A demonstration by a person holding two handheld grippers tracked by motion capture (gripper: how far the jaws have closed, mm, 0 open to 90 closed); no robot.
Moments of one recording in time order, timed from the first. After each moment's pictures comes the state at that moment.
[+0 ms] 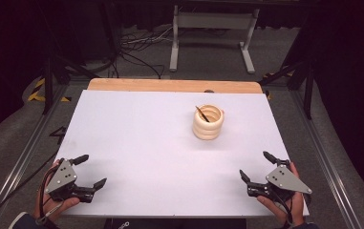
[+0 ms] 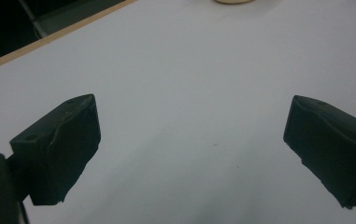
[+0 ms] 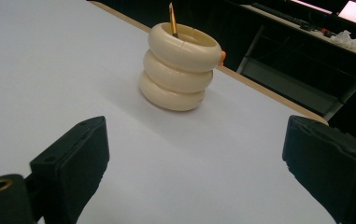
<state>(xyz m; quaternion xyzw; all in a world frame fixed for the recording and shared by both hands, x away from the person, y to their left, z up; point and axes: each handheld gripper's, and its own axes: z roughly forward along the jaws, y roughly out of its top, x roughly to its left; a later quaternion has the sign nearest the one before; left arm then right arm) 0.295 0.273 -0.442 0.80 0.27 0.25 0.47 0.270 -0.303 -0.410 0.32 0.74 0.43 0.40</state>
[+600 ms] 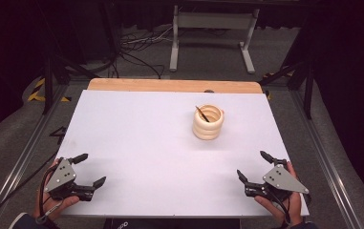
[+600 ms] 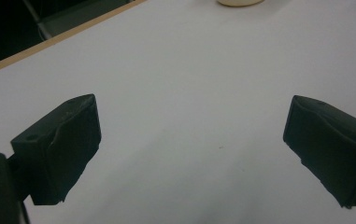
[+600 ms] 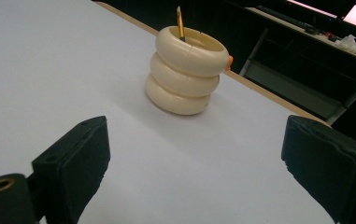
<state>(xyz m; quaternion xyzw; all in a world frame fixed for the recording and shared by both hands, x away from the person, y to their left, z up) 0.297 0.274 -0.441 0.80 0.27 0.25 0.47 0.270 -0.297 -0.409 0.31 0.75 0.43 0.40</state>
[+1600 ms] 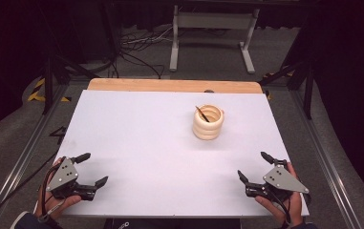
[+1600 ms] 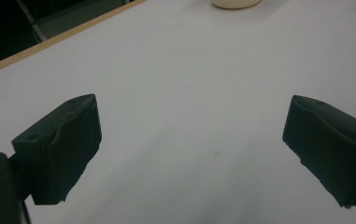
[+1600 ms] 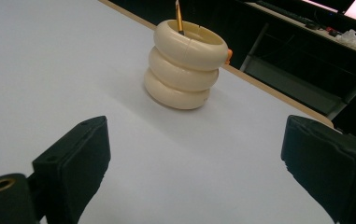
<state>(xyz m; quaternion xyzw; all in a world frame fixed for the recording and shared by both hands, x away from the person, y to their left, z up) 0.299 0.270 -0.441 0.80 0.27 0.25 0.48 0.270 -0.299 -0.411 0.31 0.75 0.43 0.39</state>
